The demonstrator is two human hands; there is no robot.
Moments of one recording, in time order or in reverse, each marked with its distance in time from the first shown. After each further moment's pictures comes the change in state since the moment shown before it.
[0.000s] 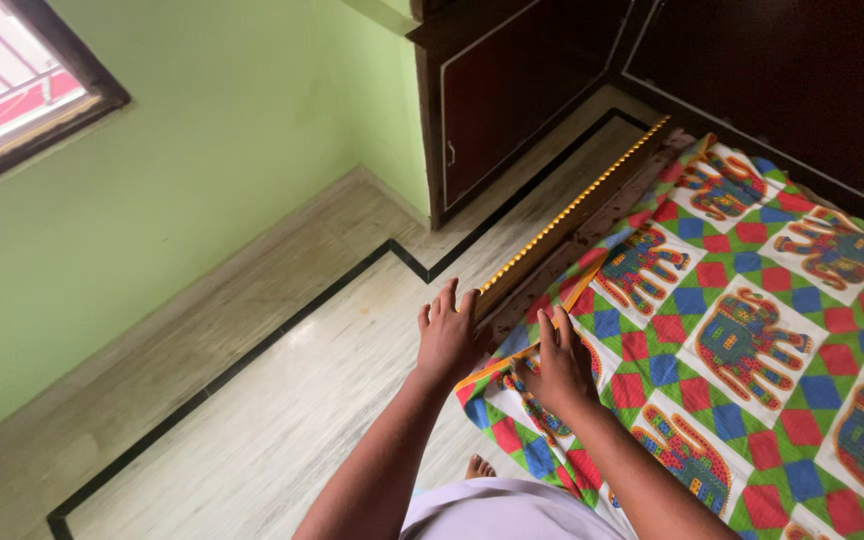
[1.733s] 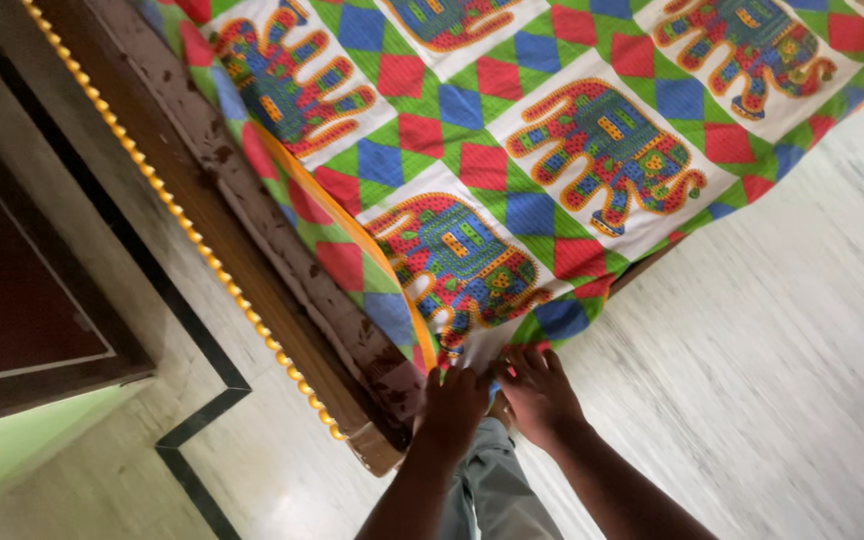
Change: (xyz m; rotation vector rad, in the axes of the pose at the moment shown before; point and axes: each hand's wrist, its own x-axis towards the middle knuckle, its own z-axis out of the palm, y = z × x) left_hand -0.001 -0.166 0.218 0.151 -0.772 1.586; right_hand -0.102 -0.086 0.239 -0.214 -0.038 1.081
